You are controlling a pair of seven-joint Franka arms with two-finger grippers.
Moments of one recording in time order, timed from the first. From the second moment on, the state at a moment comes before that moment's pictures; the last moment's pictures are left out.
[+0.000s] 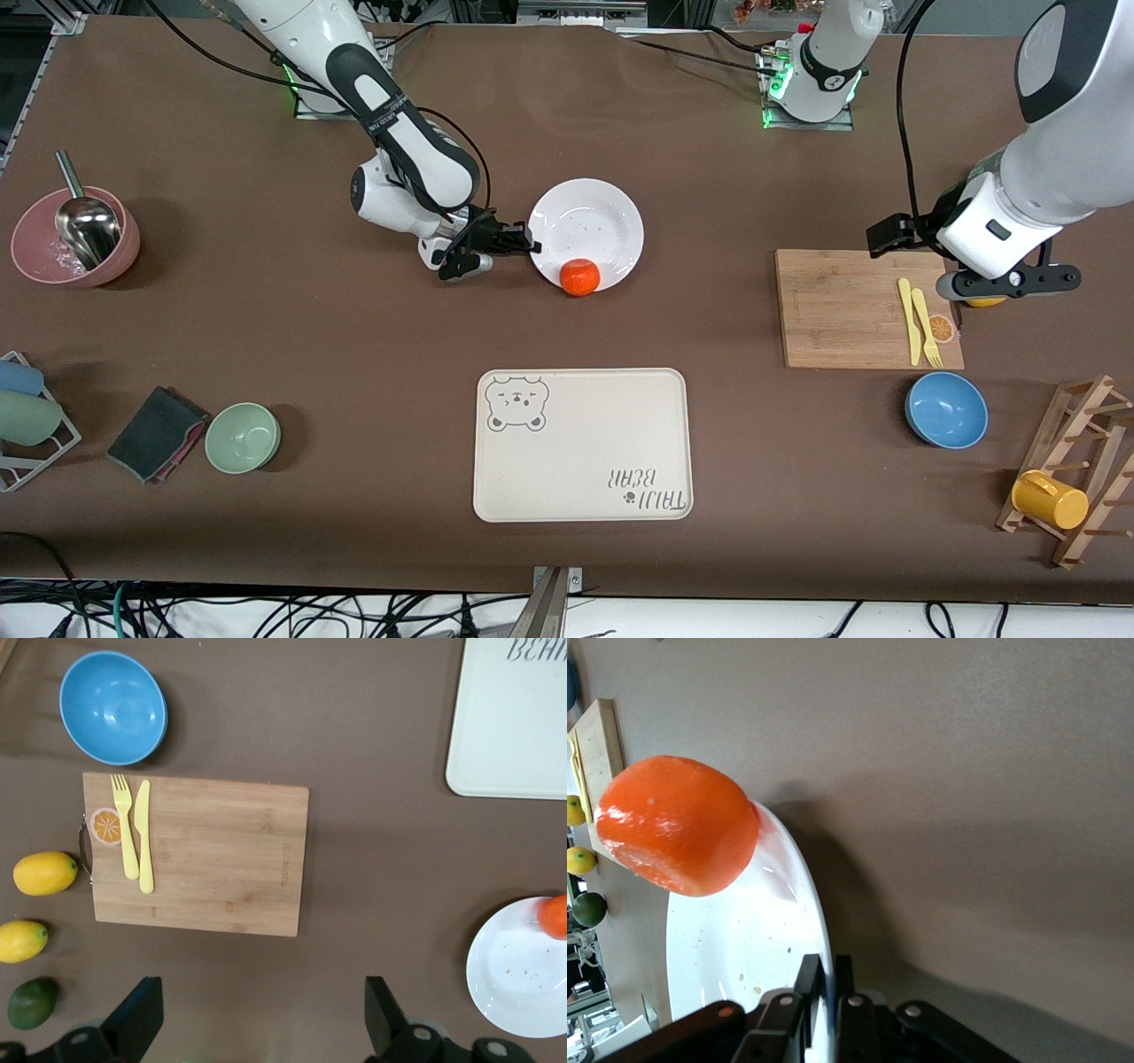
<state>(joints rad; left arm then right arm) -0.09 0.16 -0.06 -1.53 -0.01 1.51 -0.22 0.34 0.51 0.39 -2.18 1.55 2.69 -0.78</state>
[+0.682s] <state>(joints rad) -0.06 0.16 -0.08 -1.53 -0.01 1.56 -0.22 0.29 0.52 0.37 -2.07 1.55 2.73 -0.83</state>
